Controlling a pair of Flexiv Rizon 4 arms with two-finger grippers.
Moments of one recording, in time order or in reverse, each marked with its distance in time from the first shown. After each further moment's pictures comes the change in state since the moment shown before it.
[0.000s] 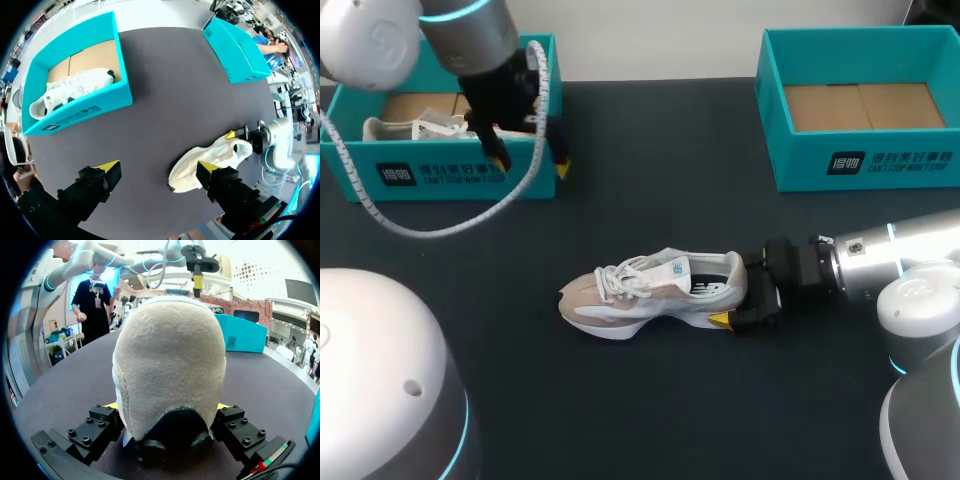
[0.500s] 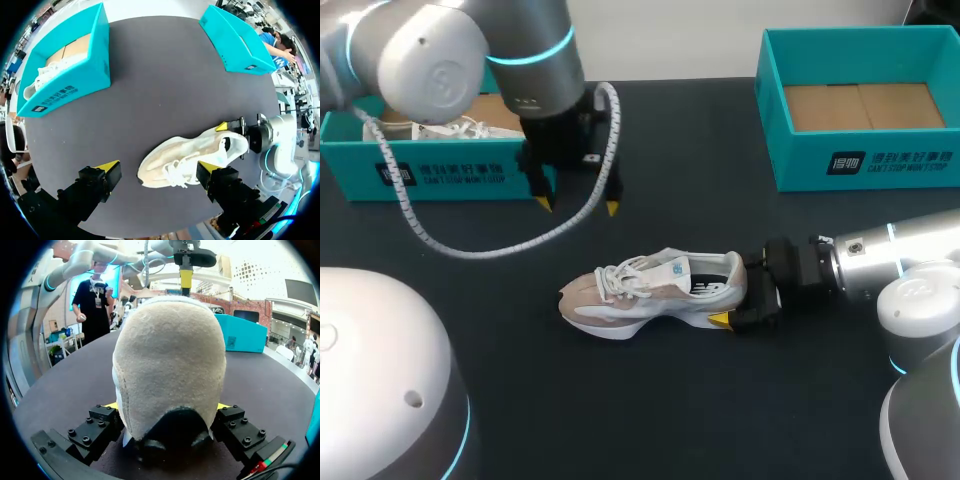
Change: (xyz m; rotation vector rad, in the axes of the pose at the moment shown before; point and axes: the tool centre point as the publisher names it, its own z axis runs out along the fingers) left arm 0.078 0.038 0.030 -0.042 -0.032 -0.037; right arm 0.000 0.000 0.000 0.000 0.000 0.000
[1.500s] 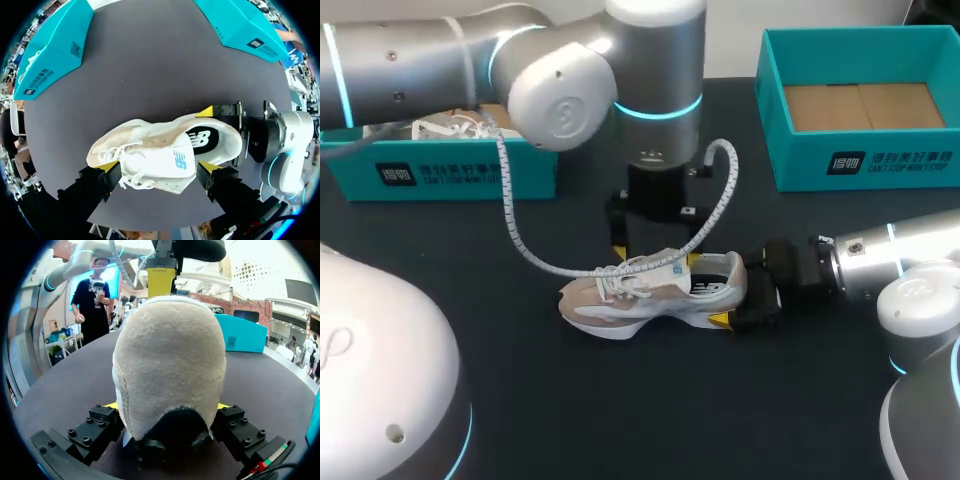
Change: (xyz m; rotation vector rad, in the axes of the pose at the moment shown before) left arm 0.104 0.029 0.062 -0.087 -0.102 -0.082; right arm 0.000 0.000 0.000 0.000 0.000 0.000
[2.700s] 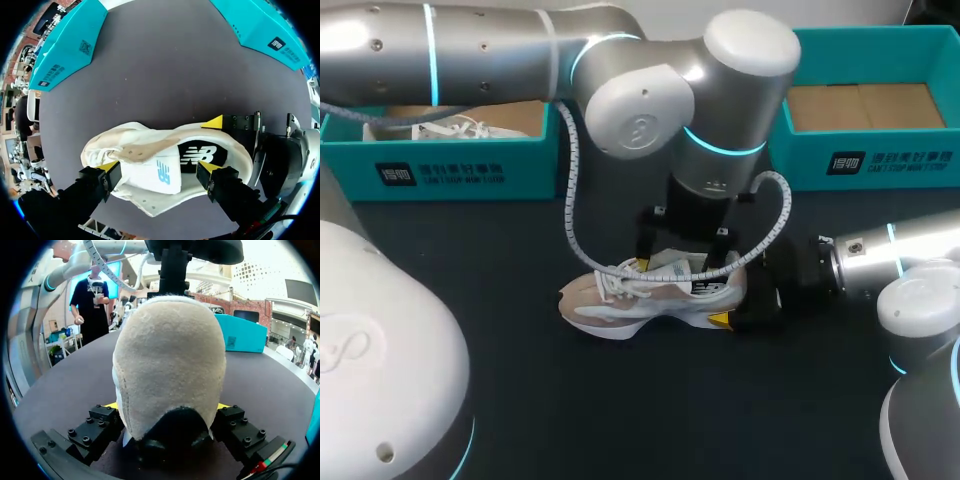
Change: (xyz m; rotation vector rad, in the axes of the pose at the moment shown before) left arm 0.023 -0.010 0.032 0.043 -0.197 -0.111; right arm 0.000 0.000 0.000 0.000 0.000 0.000
